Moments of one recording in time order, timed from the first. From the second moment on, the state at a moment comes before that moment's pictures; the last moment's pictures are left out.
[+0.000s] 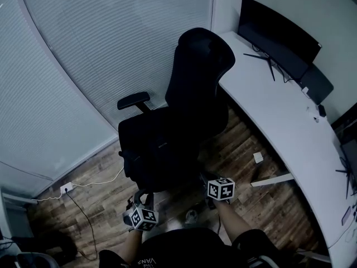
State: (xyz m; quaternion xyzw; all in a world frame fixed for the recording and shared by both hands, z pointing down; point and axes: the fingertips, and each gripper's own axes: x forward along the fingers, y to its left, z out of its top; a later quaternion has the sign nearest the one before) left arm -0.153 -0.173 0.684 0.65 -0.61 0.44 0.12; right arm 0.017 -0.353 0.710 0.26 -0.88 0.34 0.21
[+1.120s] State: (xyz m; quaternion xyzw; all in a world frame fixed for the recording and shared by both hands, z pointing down) left arm -0.156 -0.105 0.593 0.74 -0.60 0.29 0.08; right arm 0.018 -0.207 0.585 0.38 -0.88 0.27 0.09
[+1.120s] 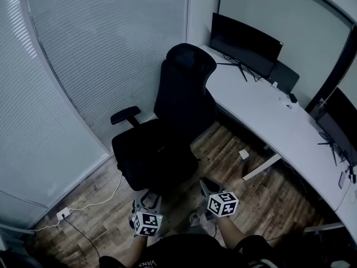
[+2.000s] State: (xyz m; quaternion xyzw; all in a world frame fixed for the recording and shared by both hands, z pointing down) left arm -0.191 0.026 0.497 0.79 -0.58 0.19 -0.01; right arm -0.012 -0.041 0.509 0.44 -0.88 0.18 0.03
